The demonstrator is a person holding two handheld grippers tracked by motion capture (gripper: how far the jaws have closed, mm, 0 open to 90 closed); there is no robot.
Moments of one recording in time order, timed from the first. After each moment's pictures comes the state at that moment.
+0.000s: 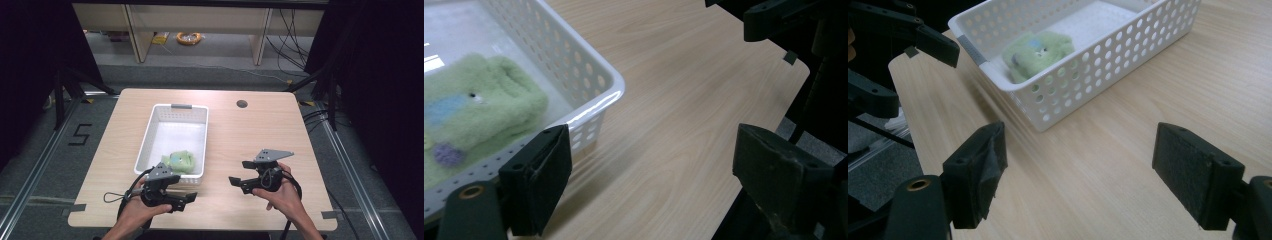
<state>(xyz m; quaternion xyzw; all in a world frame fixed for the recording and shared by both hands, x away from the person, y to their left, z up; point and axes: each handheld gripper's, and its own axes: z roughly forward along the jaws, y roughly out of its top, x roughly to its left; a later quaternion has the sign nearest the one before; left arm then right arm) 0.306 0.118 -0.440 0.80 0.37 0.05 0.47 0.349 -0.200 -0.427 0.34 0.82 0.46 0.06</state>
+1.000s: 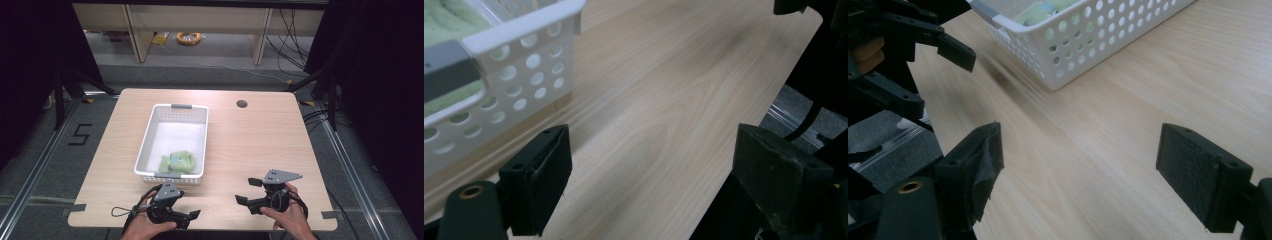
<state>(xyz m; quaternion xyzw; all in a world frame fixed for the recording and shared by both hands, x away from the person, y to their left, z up) 0.283 0.108 -0.482 0.82 0.35 0.06 0.45 0.313 -0.221 -0.466 0.34 0.81 0.48 0.04</state>
